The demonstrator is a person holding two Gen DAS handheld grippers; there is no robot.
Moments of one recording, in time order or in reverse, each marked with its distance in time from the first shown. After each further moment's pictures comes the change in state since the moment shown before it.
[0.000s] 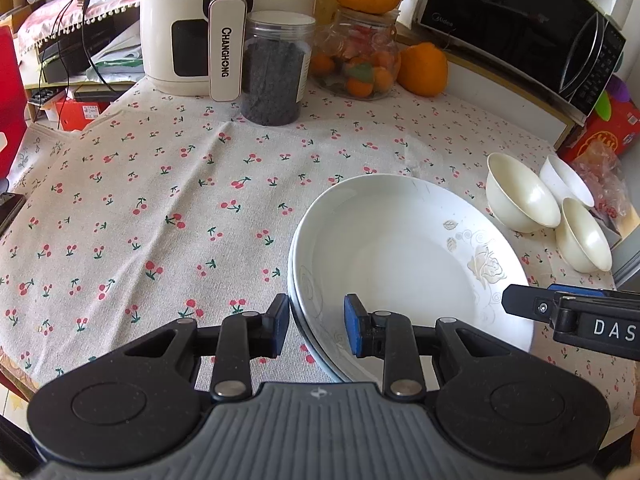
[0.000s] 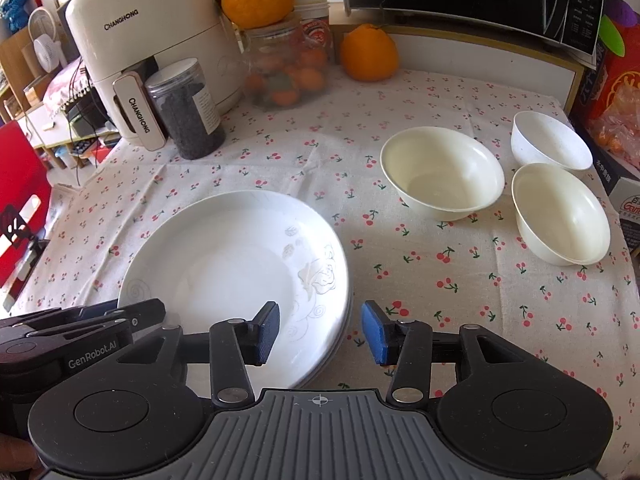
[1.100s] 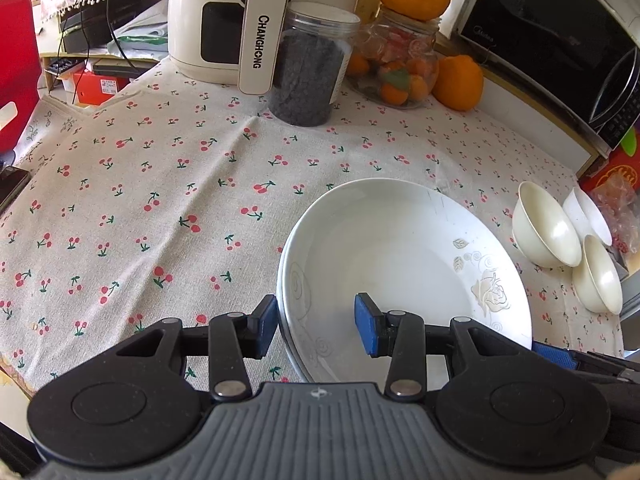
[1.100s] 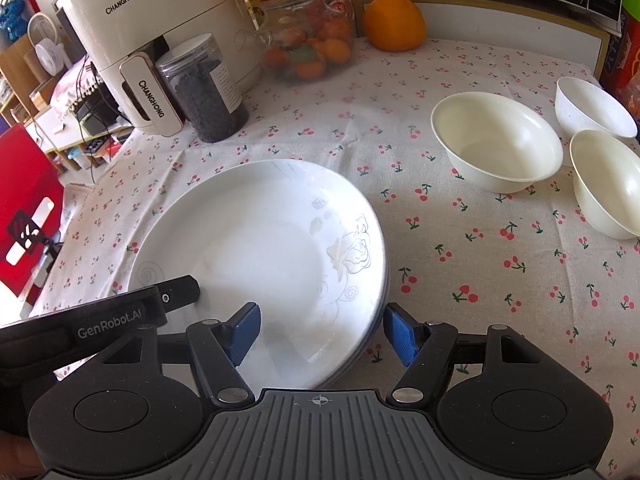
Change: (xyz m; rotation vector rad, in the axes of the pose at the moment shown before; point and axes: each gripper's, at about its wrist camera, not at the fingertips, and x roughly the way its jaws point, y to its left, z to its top) left arm 0.014 0.015 0.018 -0.108 0.009 0.030; right arm 0.033 0.028 -0.003 0.021 0.055 0.102
